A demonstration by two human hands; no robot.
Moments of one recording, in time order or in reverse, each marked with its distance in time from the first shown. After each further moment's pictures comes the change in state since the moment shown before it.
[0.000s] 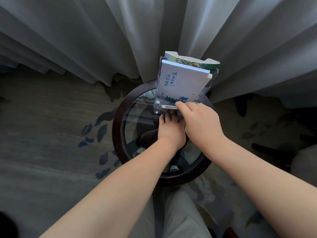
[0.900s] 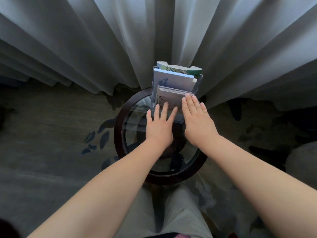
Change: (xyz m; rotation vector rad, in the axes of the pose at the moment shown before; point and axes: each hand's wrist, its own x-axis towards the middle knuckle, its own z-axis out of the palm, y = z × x) left_hand -0.046 -0.011 -0.029 0.202 0.184 -0.015; right_hand -0.031 0.018 -0.018 0.056 -0.312 0.137
